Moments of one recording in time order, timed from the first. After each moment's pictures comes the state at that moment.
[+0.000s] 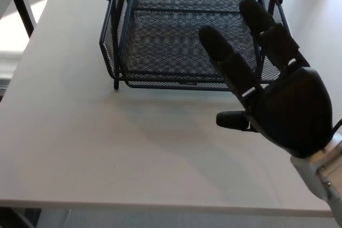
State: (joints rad) left_arm 0.43 1.04 -0.01 0.44 0.42 -0.32 -0.13; right_arm -0.30 -0.58 0.45 -0.14 -1.21 -0.04 -0.60
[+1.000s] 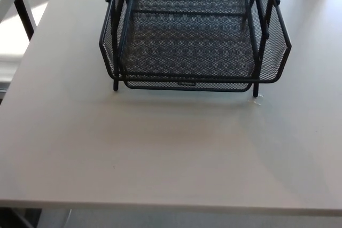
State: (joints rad) left_arm 0.44 1.04 0.01 0.45 0.42 -0.32 -0.13; right_arm 0.44 -0.81 -0.49 -0.25 -1.05 -0.17 -0.61
